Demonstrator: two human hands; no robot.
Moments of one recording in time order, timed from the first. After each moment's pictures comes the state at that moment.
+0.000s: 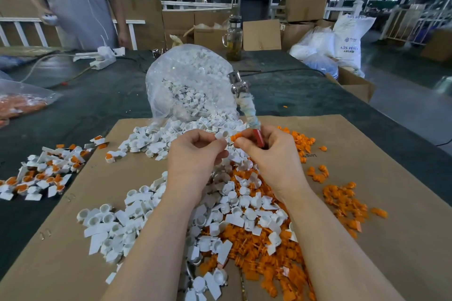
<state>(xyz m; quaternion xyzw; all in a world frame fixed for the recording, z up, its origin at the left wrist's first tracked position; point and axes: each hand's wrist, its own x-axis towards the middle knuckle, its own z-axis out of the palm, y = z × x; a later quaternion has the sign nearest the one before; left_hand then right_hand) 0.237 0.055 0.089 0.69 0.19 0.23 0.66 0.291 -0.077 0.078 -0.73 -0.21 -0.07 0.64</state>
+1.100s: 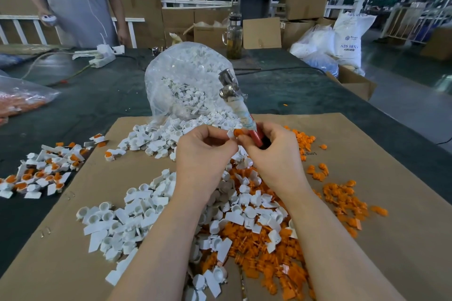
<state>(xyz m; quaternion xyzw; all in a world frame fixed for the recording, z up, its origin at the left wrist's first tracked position) 0.233 0.039 0.094 0.71 0.17 0.26 0.63 0.289 -0.078 0.081 -0.80 -0.21 -0.15 0.54</state>
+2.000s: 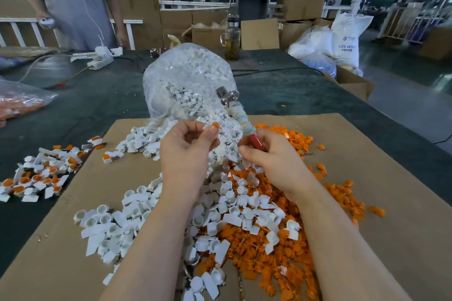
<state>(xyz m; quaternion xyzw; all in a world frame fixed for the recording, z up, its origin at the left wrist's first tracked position) 0.237 0.055 0.091 0.65 0.15 0.32 0.67 0.289 -0.094 0.085 -0.80 -0.25 0.03 0.55</state>
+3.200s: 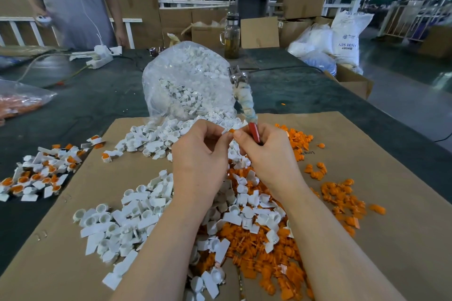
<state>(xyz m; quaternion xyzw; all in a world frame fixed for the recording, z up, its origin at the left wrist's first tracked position) 0.235 0.038 0.086 0.80 0.12 0.36 0.46 0.288 -0.074 0.082 -0.78 -0.20 -0.08 0.59</state>
